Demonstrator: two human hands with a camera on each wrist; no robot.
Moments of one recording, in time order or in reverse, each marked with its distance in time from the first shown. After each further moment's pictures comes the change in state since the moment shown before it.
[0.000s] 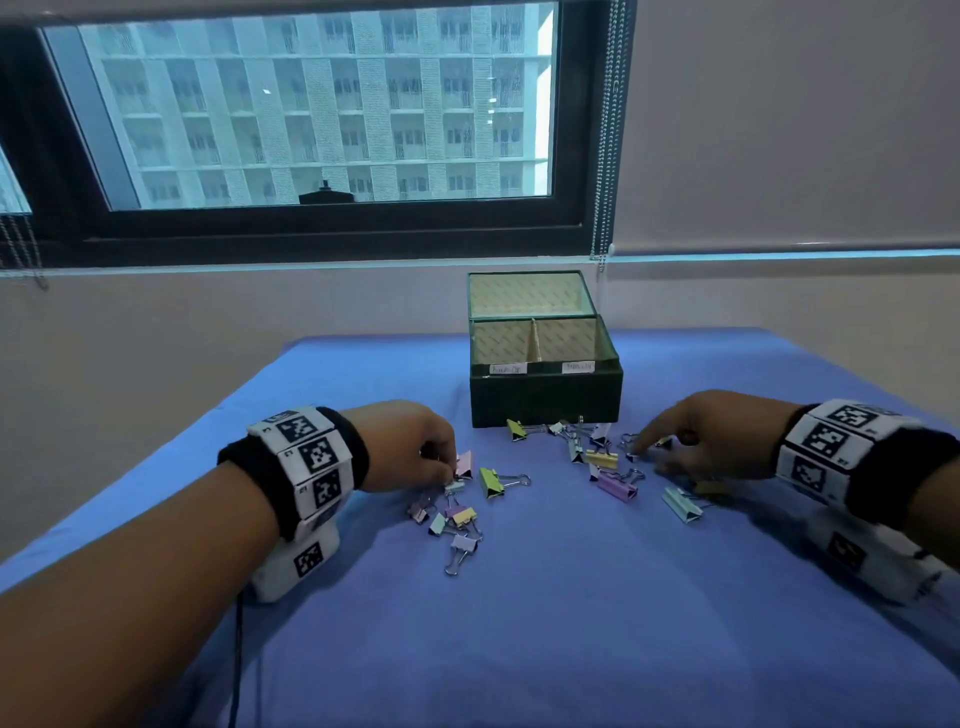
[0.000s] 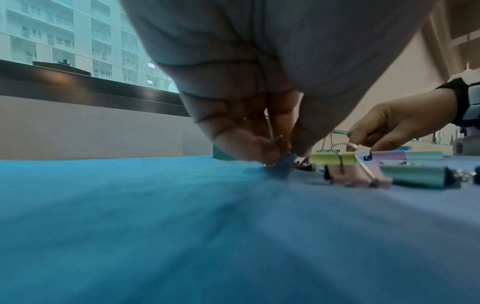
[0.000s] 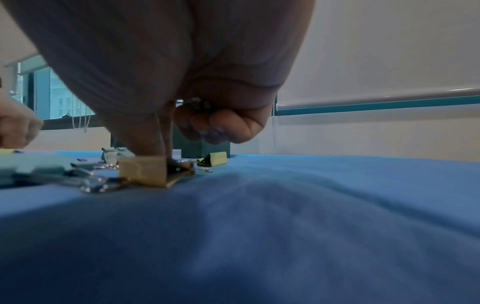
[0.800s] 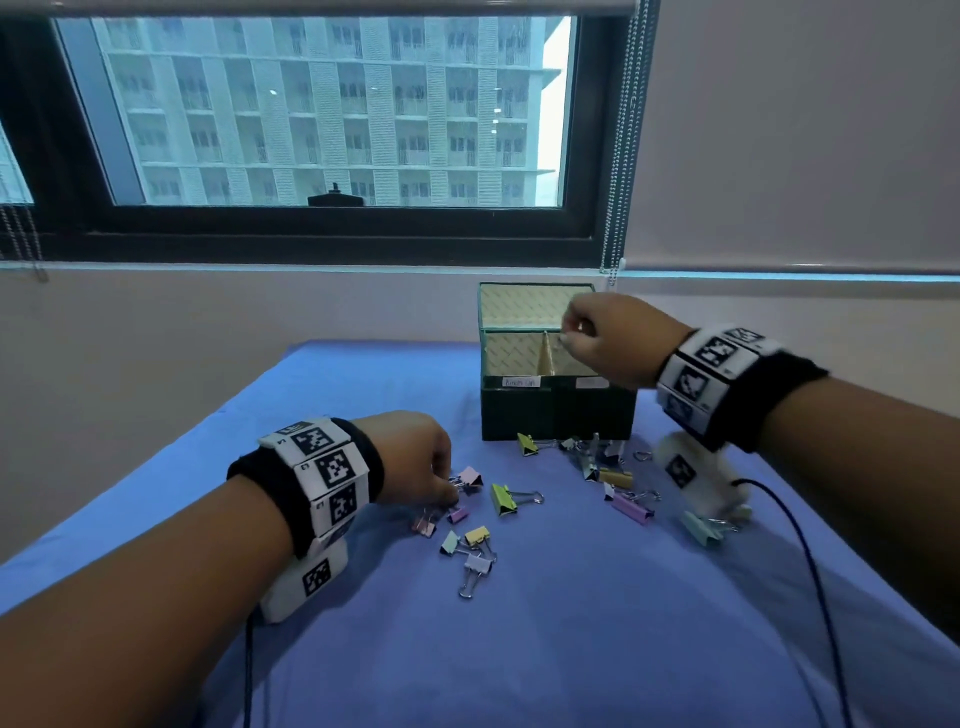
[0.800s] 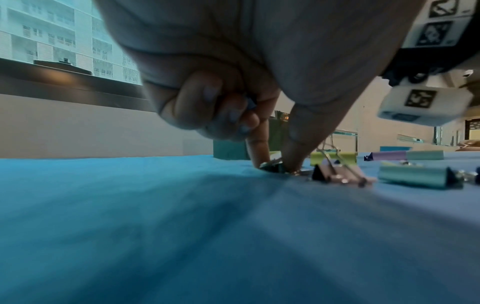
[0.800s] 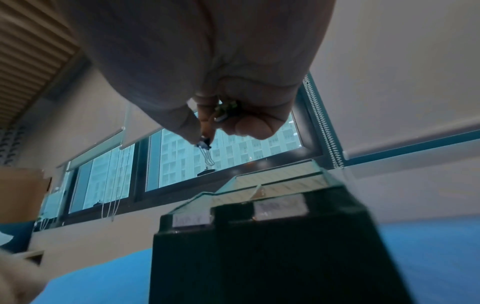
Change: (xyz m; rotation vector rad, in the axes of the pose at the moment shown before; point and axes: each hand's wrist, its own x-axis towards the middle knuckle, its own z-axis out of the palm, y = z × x) left_hand 0.008 -0.006 0.005 0.073 0.019 -0.123; right_hand 0.080 -0.073 -0.062 0.140 0.504 -0.058
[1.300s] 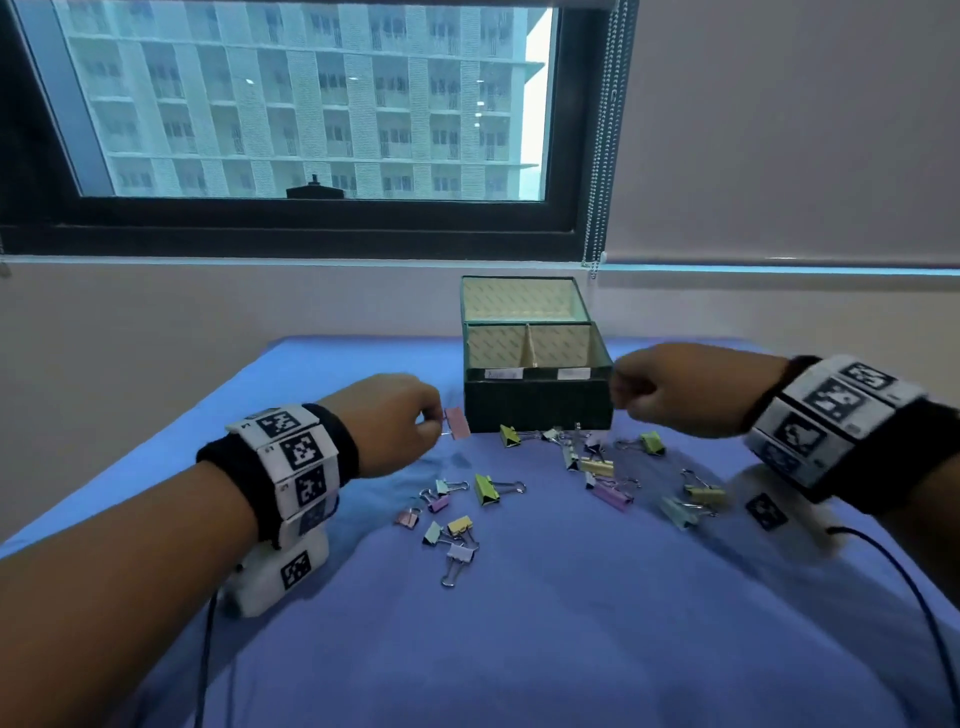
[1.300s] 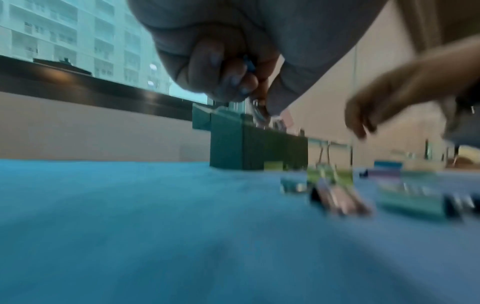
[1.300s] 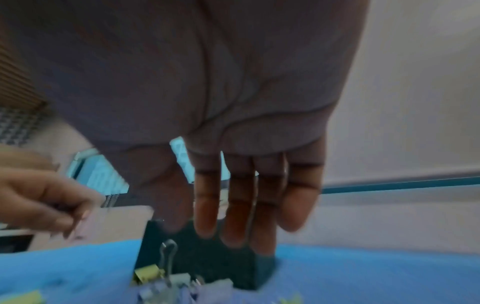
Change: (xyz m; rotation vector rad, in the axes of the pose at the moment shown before) left_hand 0.004 -0.009 -0.009 -0.126 0.287 0.099; right_hand -0.071 0.019 -0.028 -0.165 -0.369 0.089
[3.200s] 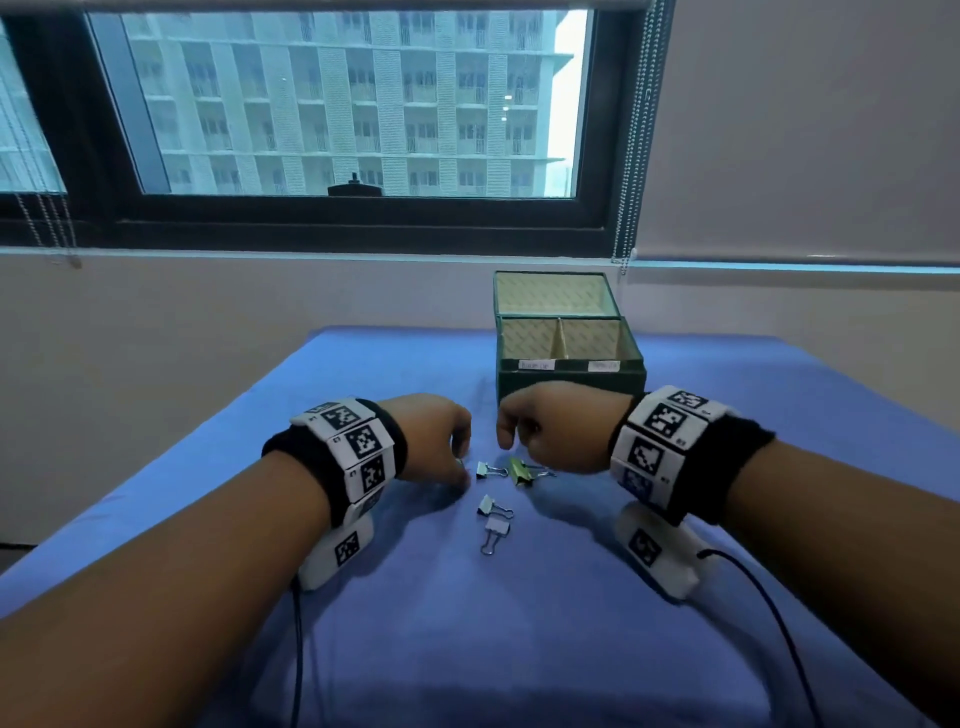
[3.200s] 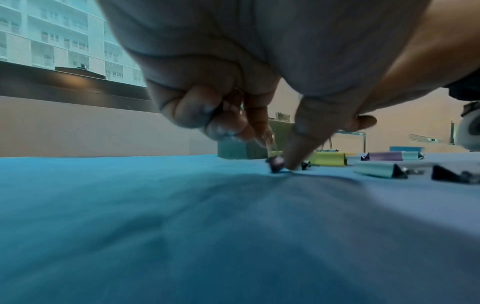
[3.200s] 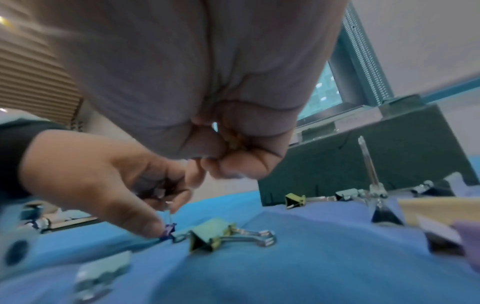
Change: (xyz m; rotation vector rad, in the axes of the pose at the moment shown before) left_hand -0.020 0.010 0.006 0.068 -0.256 -0.128; right_hand 0.019 -0.112 0.038 0.140 -0.080 -0.230
